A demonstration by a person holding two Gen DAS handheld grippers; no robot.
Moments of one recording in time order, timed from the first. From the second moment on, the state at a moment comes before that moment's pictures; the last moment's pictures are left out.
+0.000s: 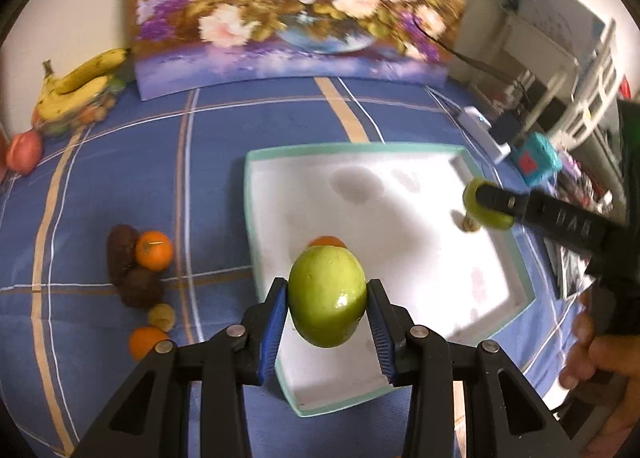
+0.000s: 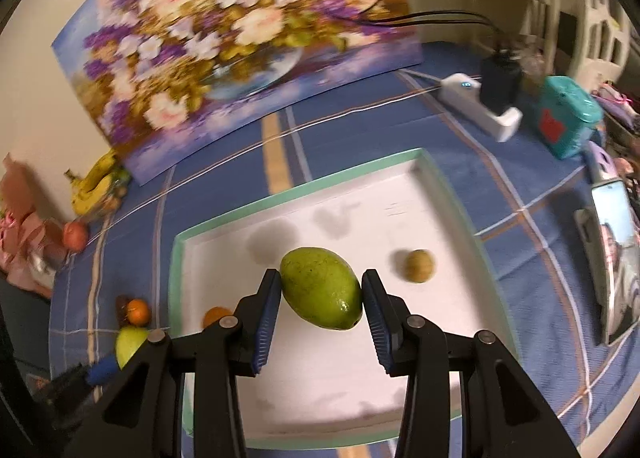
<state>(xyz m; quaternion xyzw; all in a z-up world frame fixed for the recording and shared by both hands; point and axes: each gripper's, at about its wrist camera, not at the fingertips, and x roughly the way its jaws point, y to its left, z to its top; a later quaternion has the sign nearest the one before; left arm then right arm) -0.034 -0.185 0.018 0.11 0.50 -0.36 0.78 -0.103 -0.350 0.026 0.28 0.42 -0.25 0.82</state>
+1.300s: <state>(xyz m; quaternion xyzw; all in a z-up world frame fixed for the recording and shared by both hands) -0.041 -0.208 -0.040 0.17 0.55 -0.33 0.75 -0.109 -0.373 -0.021 0.27 0.50 -0.29 0.77</state>
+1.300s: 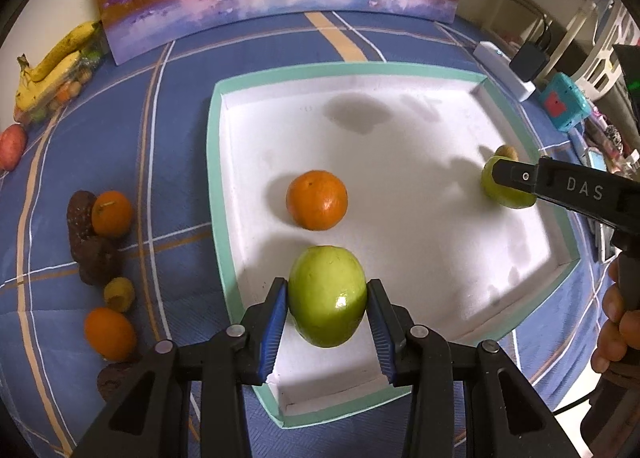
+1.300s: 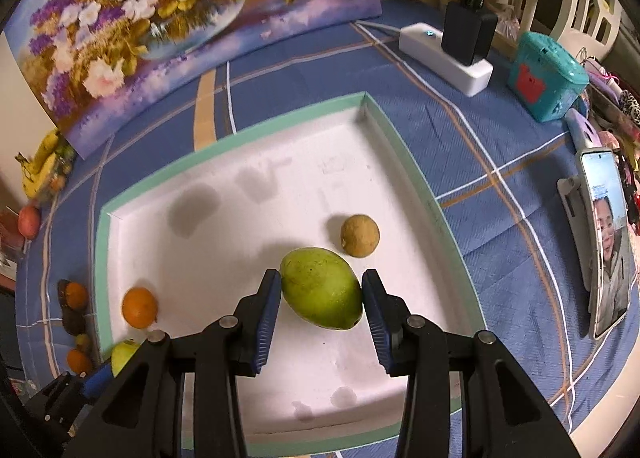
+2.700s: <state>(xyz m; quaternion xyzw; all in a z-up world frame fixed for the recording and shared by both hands) -0.005 -0.161 0.024 0.08 0.50 -0.32 0.80 -0.107 -0.365 0.006 0.24 0.46 -0.29 0.80</state>
